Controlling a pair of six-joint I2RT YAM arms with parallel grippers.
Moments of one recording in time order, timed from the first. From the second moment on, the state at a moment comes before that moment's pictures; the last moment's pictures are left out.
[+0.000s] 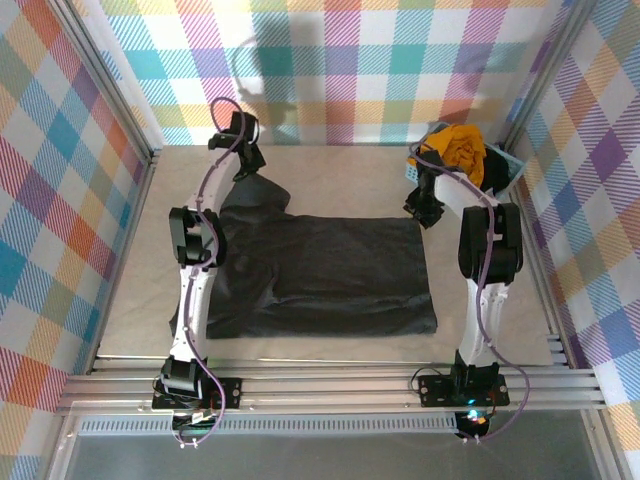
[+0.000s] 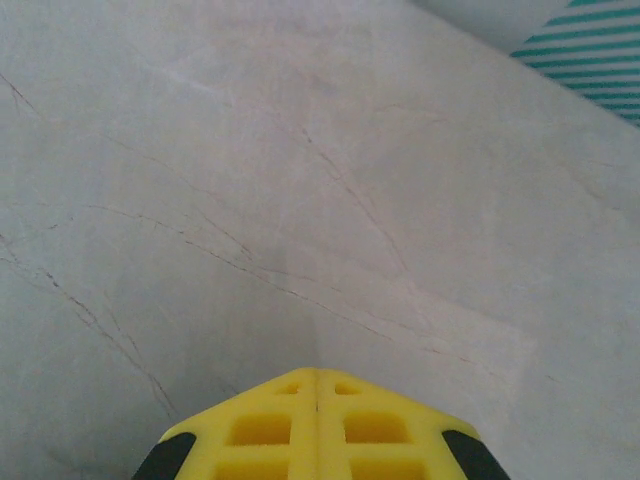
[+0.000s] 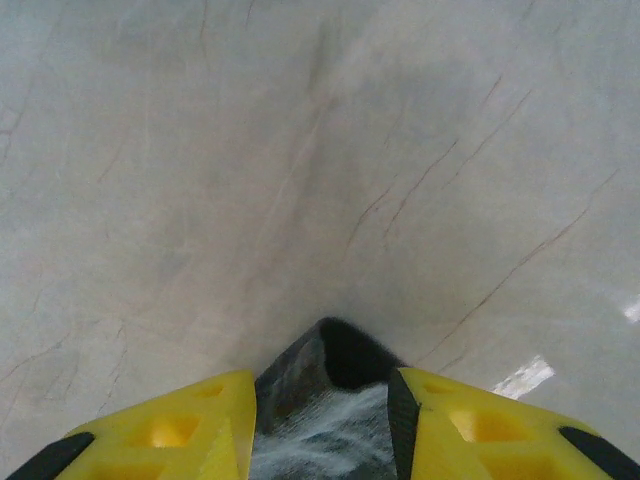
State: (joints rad) left arm -0.15 2.57 2.55 -0.97 -0.15 -0.55; right arm 0.14 2.14 1.65 -0.81 0.02 0.94
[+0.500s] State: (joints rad) left arm -0.17 2.42 2.36 -0.97 -0.11 -0.55; right arm 0.15 2.20 1.72 -0.92 0.06 0.96
